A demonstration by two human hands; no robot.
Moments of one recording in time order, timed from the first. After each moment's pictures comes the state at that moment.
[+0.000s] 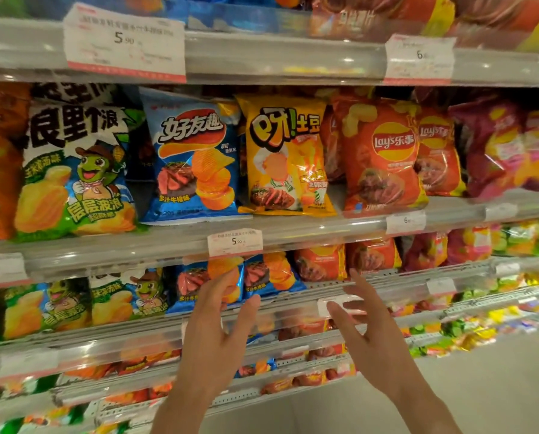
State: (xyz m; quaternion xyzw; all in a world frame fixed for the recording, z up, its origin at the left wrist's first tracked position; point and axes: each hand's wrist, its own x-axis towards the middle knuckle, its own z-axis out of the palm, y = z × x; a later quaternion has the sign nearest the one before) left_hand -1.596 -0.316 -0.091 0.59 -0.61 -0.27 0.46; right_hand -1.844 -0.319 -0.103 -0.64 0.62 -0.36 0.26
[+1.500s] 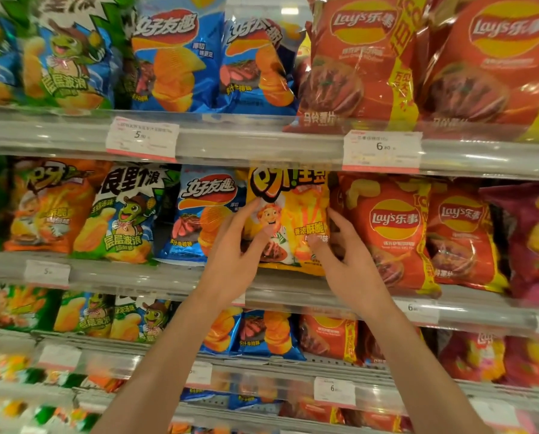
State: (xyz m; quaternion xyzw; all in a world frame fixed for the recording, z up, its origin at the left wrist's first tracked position) left_hand -1.655 -0.433 0.025 0.58 -0.60 -0.13 0.54; right_hand -1.855 -0.471 0.031 -0.71 0.42 -0.45 0.34
